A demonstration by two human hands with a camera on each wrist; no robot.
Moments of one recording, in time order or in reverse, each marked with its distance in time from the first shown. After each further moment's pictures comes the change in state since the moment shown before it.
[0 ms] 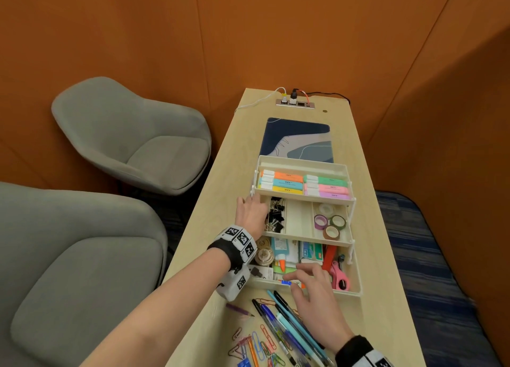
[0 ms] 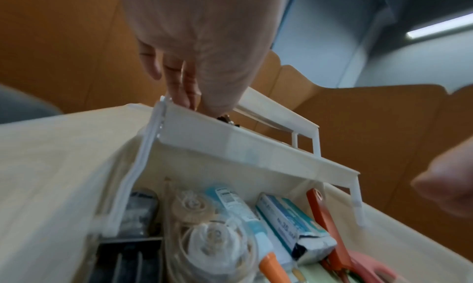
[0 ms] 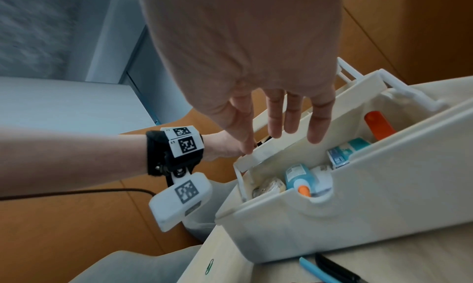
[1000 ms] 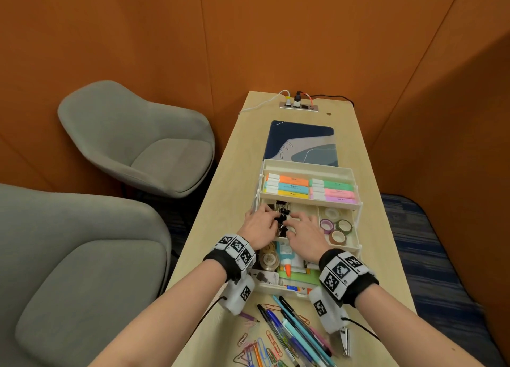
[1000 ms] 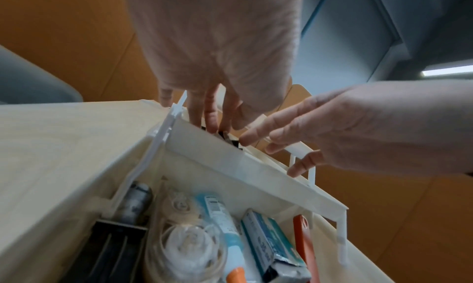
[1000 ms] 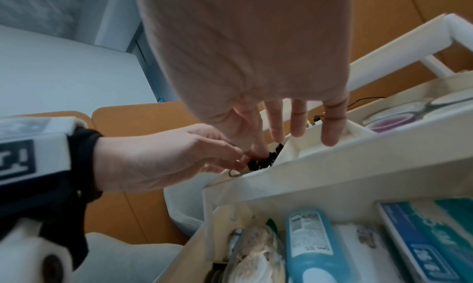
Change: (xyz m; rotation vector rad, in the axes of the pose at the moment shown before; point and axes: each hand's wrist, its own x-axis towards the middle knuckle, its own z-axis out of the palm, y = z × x) left_hand -0.008 -0.010 0.002 -0.525 -0.126 0.087; right_hand 0.126 -0.026 -0.023 -0.358 -0.093 -0.013
